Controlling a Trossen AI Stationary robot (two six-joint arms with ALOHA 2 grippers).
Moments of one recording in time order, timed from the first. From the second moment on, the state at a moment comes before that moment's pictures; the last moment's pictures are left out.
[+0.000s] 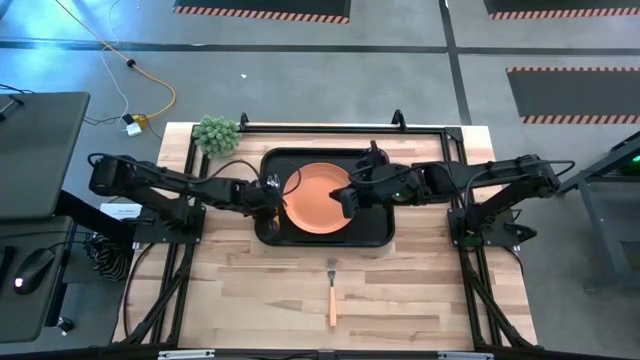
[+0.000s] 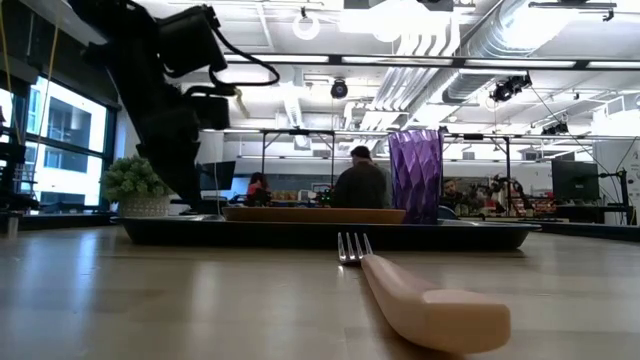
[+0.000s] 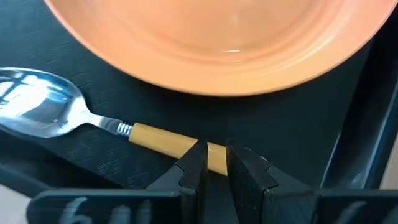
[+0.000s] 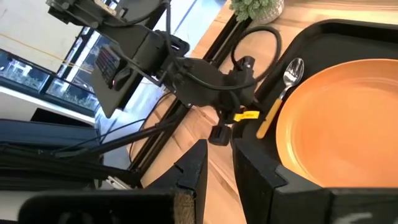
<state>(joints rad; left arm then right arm) 0.05 1.38 0.64 -0.36 -0.14 -0.35 0.16 1.45 1.47 -0.53 0.30 1.01</state>
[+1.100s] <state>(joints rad) 0.09 1.52 0.64 -0.28 -0.09 -0.32 0.16 1.45 1.47 -0.52 0.28 1.00</state>
